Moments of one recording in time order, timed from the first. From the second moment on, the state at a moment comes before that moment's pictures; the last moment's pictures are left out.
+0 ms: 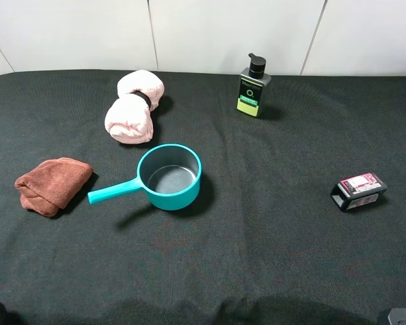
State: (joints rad) left arm -0.02 0.00 -0.49 0.07 1.06 0.02; right arm -0.02 -0.01 -0.50 -0.07 1.02 0.11
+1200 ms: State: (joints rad) left arm -0.02 0.00 -0.49 0.07 1.06 0.02; right arm -0.02 -0.01 -0.50 -0.07 1.02 0.11
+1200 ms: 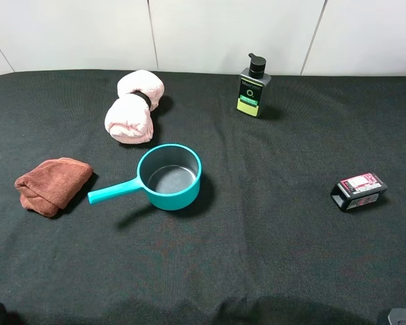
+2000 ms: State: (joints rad) left arm -0.02 0.00 -0.49 0.07 1.06 0.02; right arm -0.02 -0.01 -0.50 -0.07 1.02 0.11
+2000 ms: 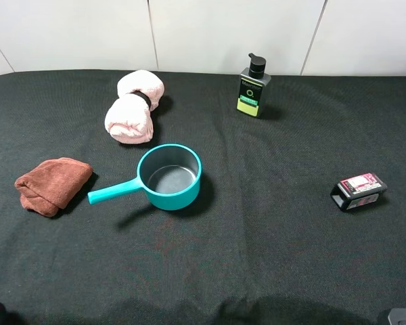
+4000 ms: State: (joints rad) left arm -0.02 0.00 -0.49 0.07 1.06 0.02; right arm -0.02 0.95 -0.73 -0.07 0.91 -0.29
